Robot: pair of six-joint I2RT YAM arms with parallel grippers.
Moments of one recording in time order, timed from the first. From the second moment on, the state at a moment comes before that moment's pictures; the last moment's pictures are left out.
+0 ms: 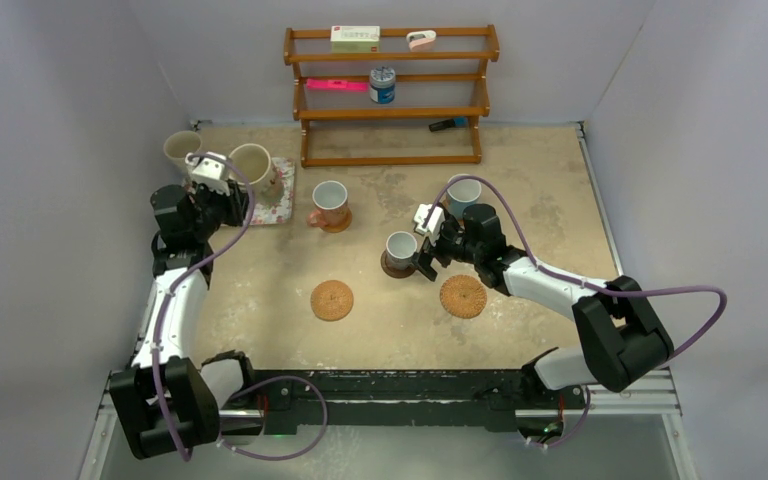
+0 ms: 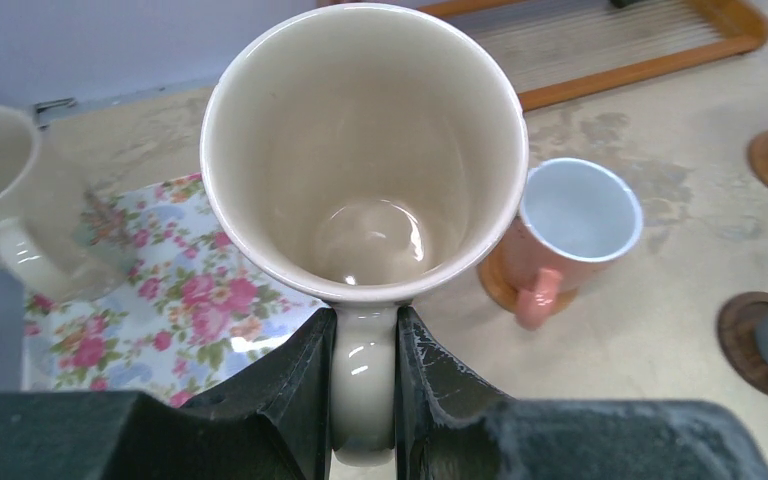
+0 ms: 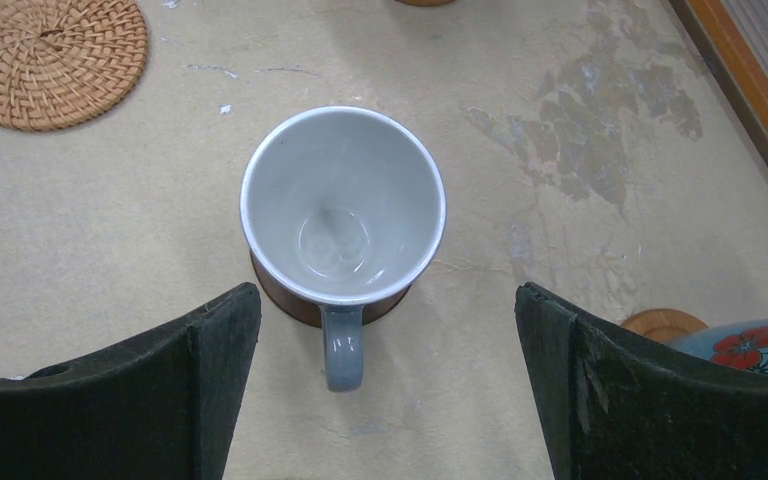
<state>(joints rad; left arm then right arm) 0.26 1.08 0.72 0.12 0.52 0.11 0.50 1.41 0.65 0.25 -0.49 -0.46</state>
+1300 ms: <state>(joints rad) -0.43 1.58 1.31 -0.09 0.23 0.15 0.36 1.37 0.59 0.42 -0.53 -0.29</state>
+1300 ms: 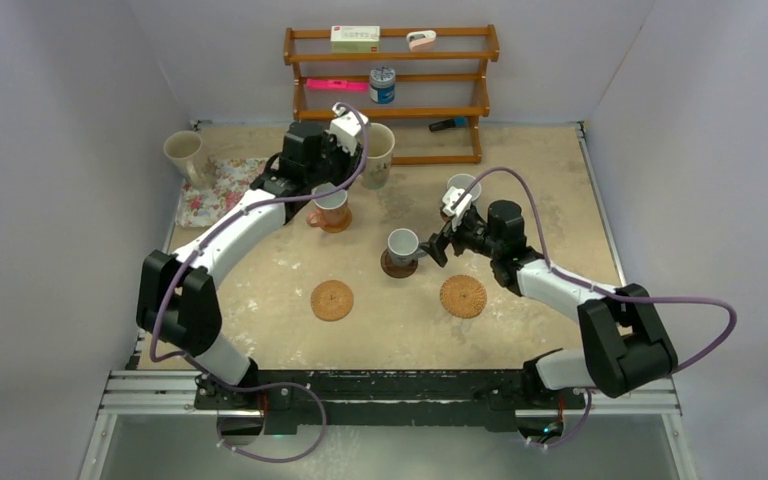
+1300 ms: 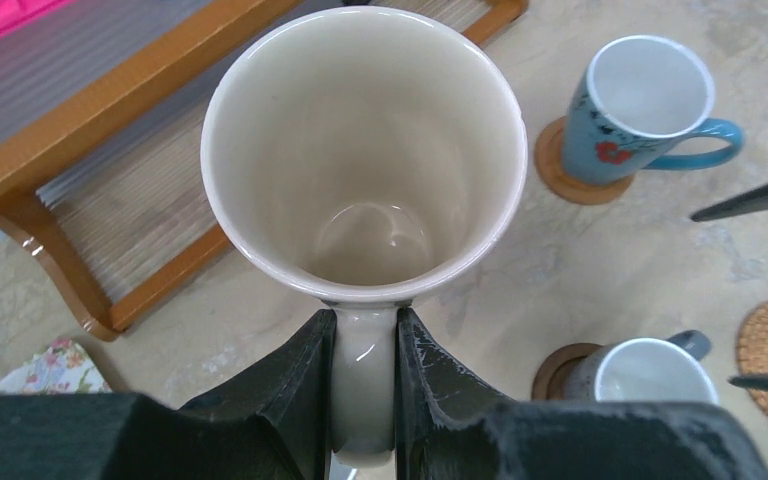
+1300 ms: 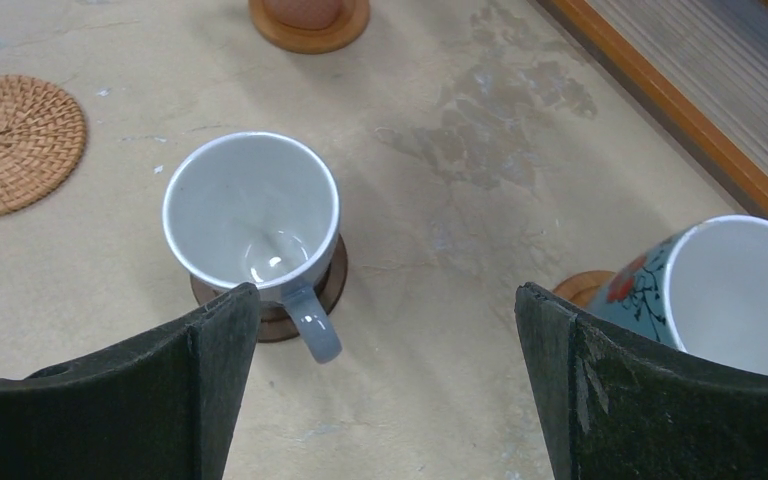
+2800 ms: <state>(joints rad) -0.47 1.80 1.34 -0.09 0.13 0.14 0.41 1.47 0.71 0.06 -0.85 -0.57</state>
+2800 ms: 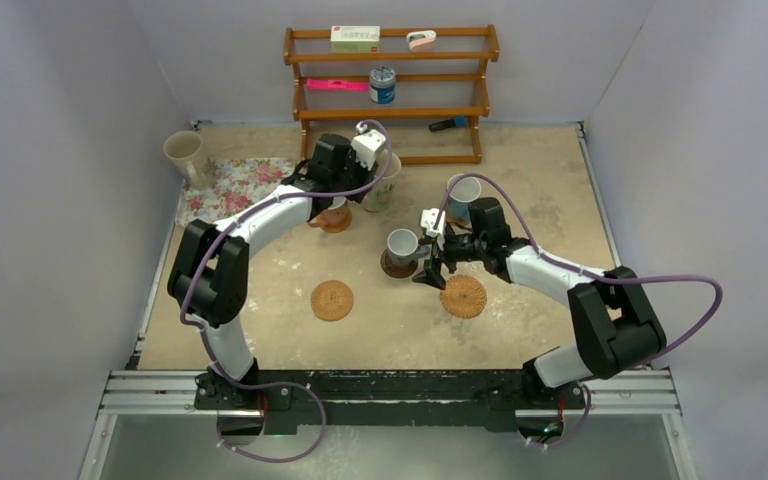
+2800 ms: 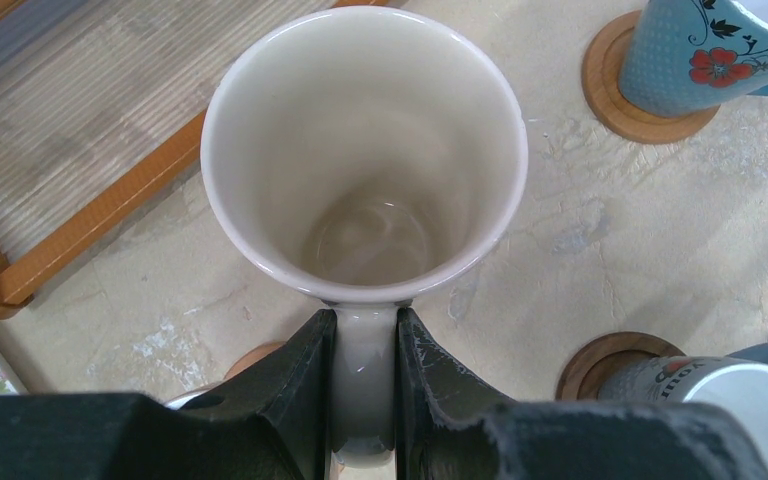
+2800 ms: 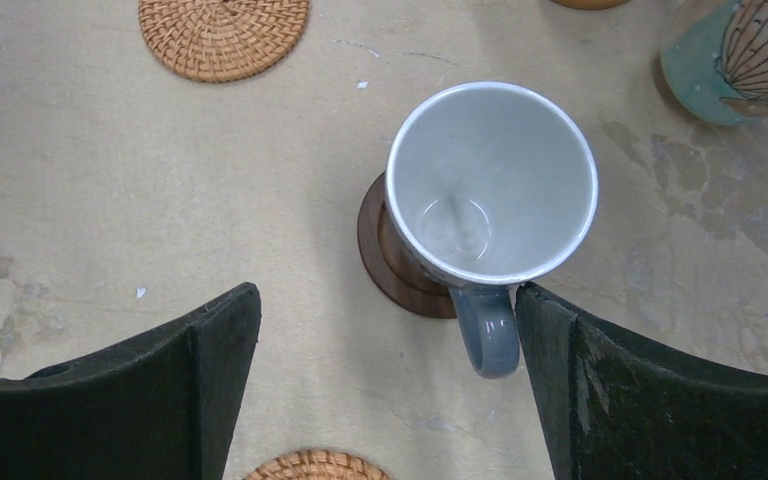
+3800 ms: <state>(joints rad) -0.48 1.85 1.36 -0.09 0.12 0.09 0.41 1.46 0.69 0.17 -0.78 -0.47</state>
